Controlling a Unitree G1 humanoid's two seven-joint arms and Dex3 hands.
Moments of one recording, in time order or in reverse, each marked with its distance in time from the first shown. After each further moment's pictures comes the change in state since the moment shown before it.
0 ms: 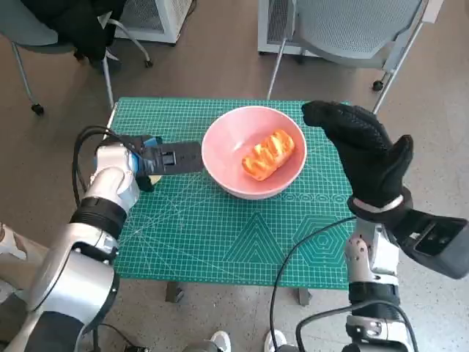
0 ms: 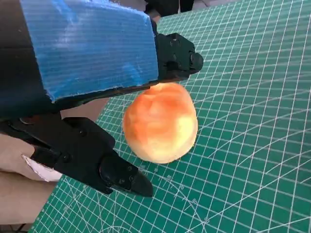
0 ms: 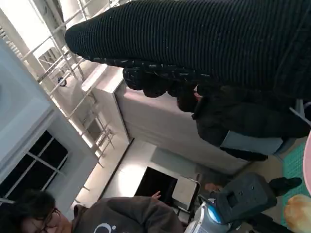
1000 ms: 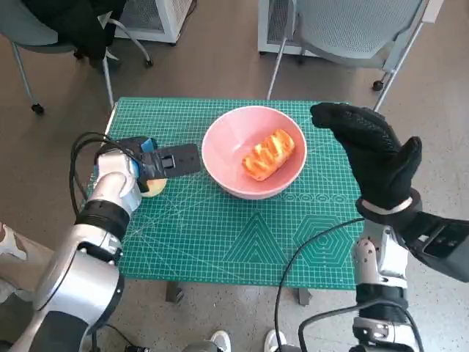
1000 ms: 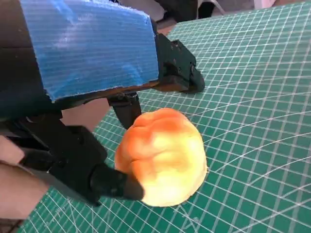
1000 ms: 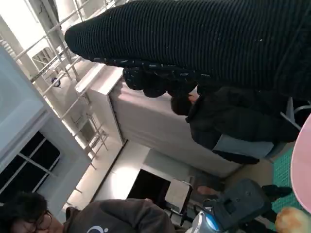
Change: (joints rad) left arm 0.006 -0.026 -0.008 0.073 -0.021 0.049 0.151; right arm 0.009 -0.027 -0.006 -0.009 0.000 0.003 -0.001
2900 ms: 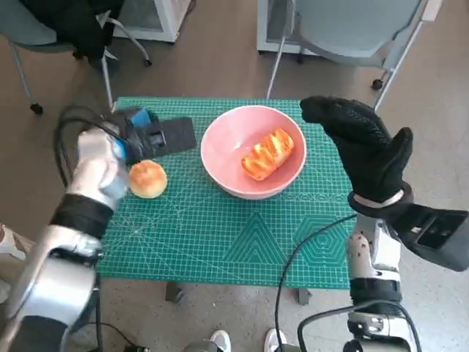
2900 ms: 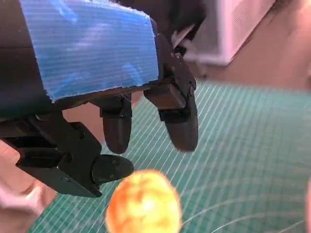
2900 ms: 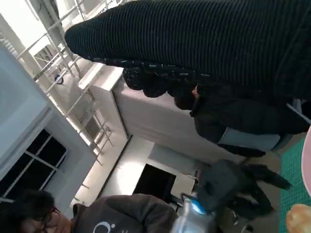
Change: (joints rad) left arm 0.060 0.167 0.101 -0.549 -0.050 0.082 -0.165; right arm -0.038 0.022 0.012 0.031 0.009 0.013 0.008
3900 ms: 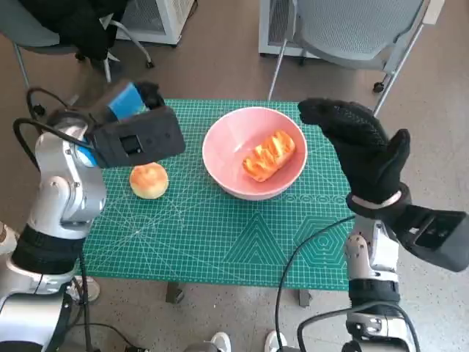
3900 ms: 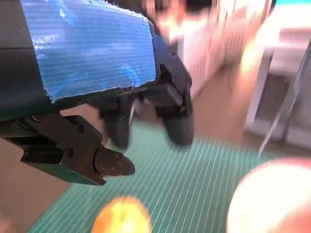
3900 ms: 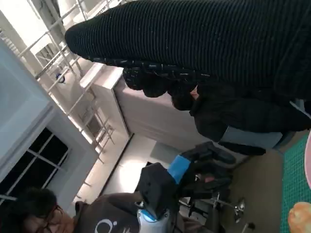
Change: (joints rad) left arm 0.182 0.109 0.133 -0.542 0.001 0.119 -0.212; right arm -0.006 0.008 -0.004 0.013 0.000 -0.011 0.007
